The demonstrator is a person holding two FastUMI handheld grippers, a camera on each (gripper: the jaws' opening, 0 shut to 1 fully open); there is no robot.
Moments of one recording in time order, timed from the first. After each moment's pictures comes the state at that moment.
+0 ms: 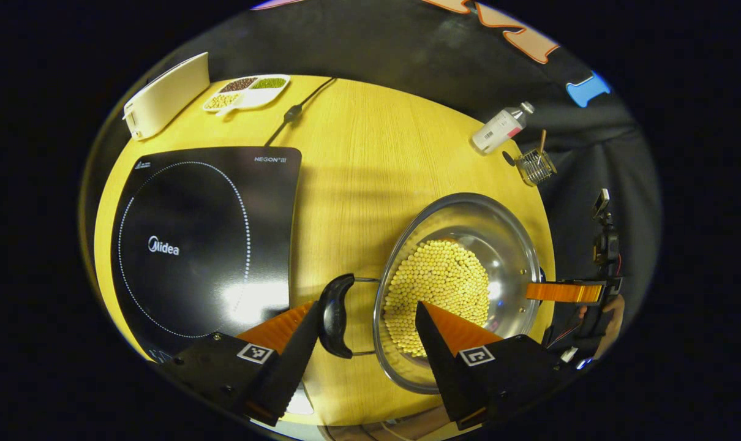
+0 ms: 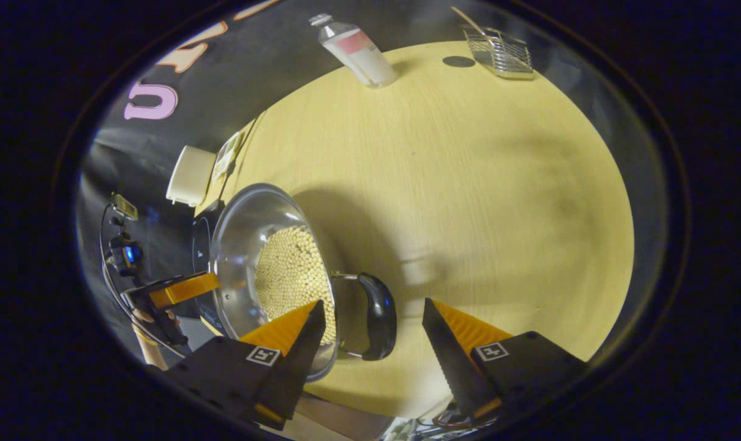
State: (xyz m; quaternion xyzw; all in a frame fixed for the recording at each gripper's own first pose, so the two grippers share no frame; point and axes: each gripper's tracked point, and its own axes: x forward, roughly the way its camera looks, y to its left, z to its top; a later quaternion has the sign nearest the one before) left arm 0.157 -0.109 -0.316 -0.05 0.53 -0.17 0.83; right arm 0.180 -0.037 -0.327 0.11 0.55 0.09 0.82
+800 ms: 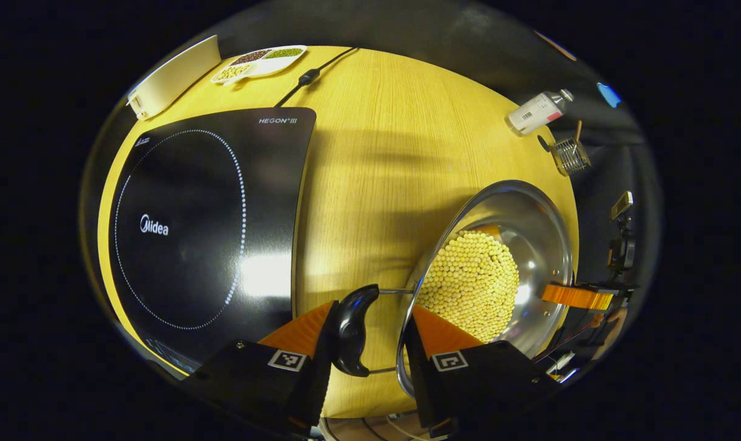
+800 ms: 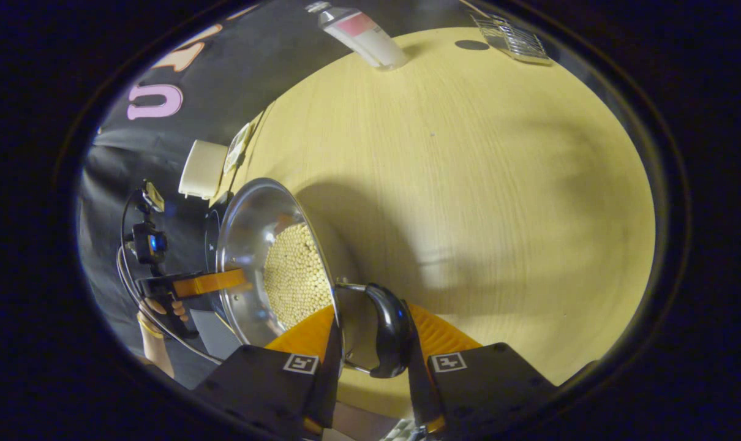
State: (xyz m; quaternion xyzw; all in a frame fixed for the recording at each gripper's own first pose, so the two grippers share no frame) left arm 0.144 -0.103 -0.340 -0.04 0.59 -0.12 0.80; right arm 0.177 -0.027 -0.337 0.13 0.57 0.13 0.80
